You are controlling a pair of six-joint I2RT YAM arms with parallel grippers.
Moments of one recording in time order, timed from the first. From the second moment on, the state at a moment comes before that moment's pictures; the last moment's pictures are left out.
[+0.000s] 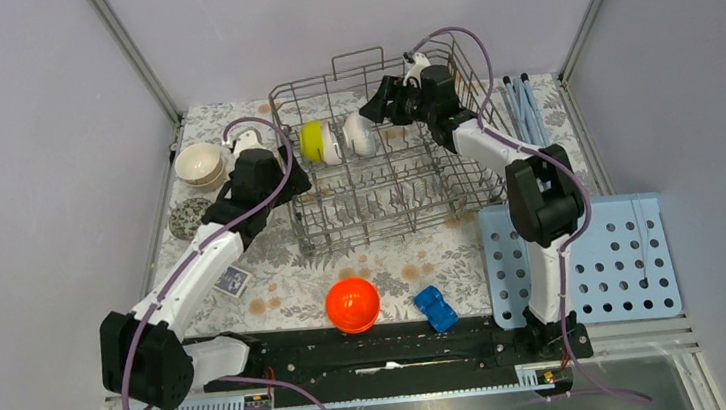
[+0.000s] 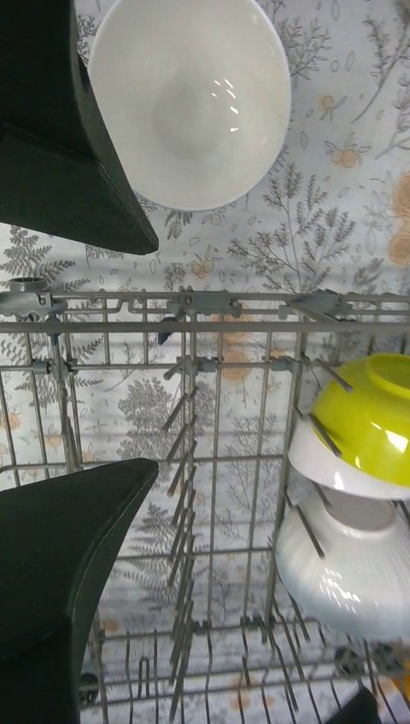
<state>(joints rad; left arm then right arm) -0.37 1.20 0.94 -0.30 -0.24 -0.59 0.38 2.03 1.56 0.18 -0.41 0.57</state>
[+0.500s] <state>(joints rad) -0.35 1.28 0.94 -0.32 -0.27 -0.60 0.38 2.16 1.70 0.15 -0.47 0.56</state>
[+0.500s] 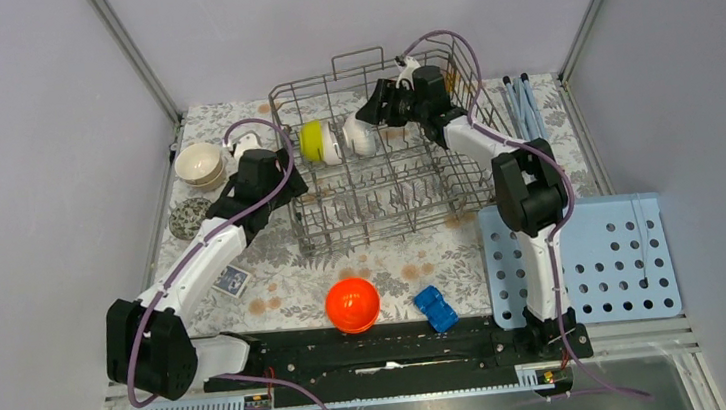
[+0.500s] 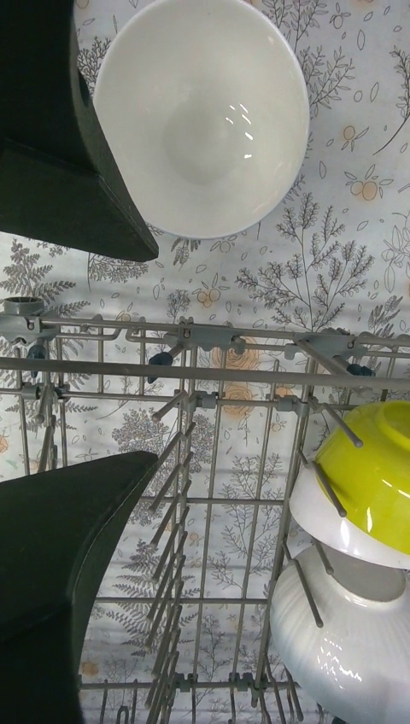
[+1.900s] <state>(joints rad) -0.35 1.34 0.92 -0.33 -0.34 -0.66 0.36 2.29 1.69 0.38 -0.70 0.85</state>
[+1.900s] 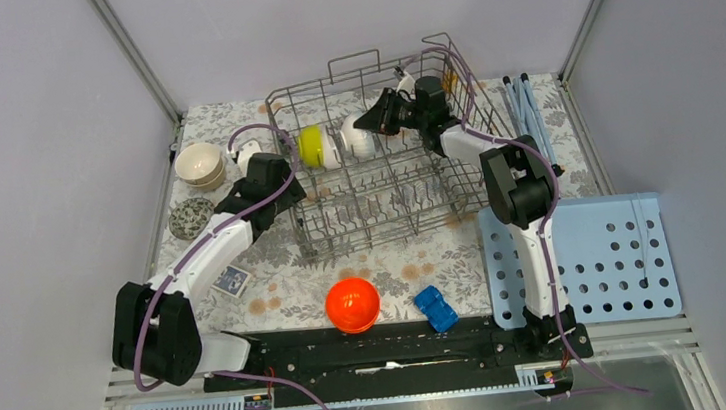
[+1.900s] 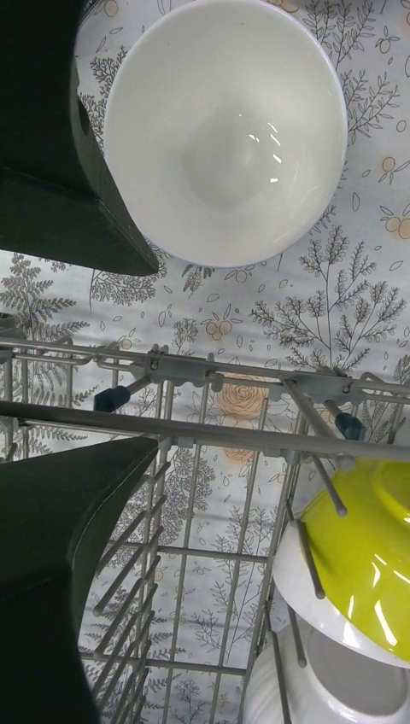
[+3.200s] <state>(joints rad) -0.35 1.36 0.92 -0.33 -0.35 -0.67 0.33 2.27 1.66 0.46 -0.77 1.02</state>
